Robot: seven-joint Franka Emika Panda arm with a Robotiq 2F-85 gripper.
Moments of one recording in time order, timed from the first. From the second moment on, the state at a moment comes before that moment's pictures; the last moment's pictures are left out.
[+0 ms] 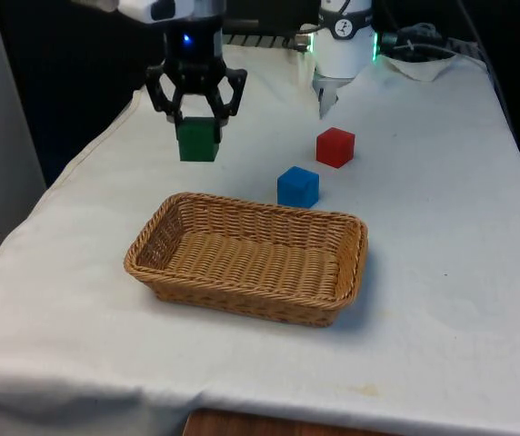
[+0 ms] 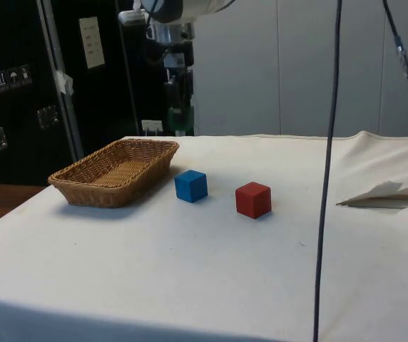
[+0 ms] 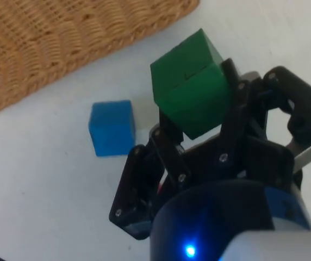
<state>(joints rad) 0.27 0.47 -0.62 -1.90 0.31 2.32 -0.56</state>
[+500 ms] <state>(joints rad) 0.27 0.59 -0.61 -1.72 0.40 2.25 -0.57</state>
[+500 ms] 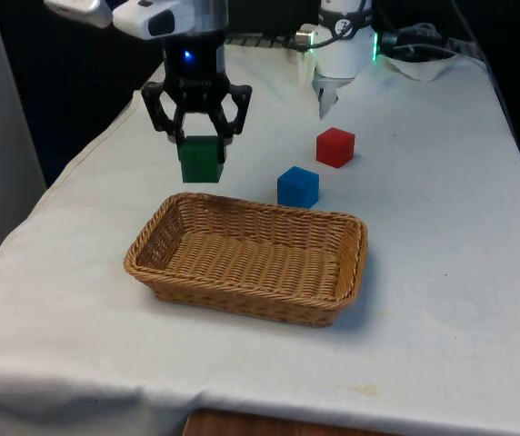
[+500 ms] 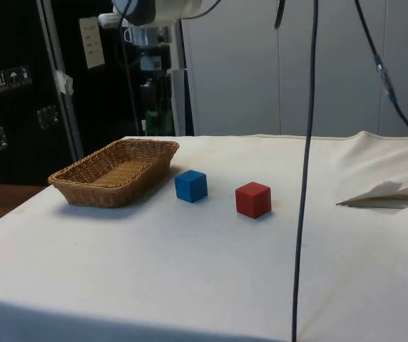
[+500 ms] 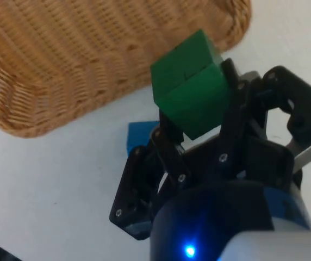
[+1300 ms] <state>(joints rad) 0.26 0.84 -0.60 -1.48 0.52 2.23 -0.56</state>
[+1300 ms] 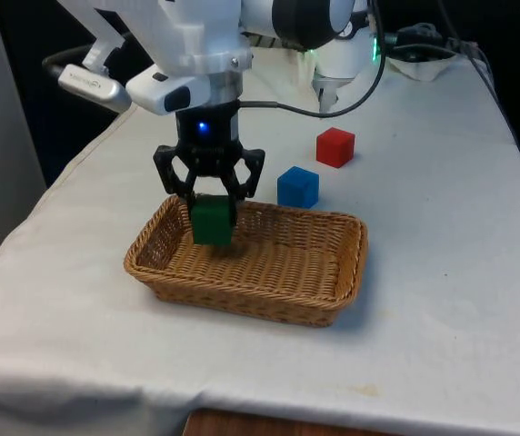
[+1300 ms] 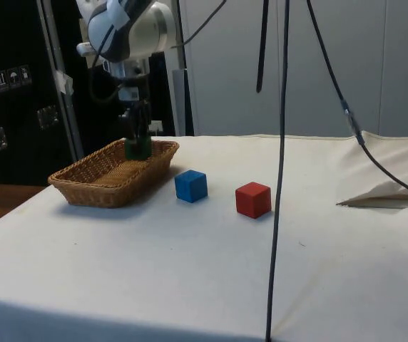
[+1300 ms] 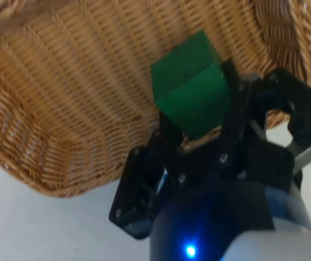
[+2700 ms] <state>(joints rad) 0.29 0.65 -0.62 -1.65 0.44 2.21 -0.56</state>
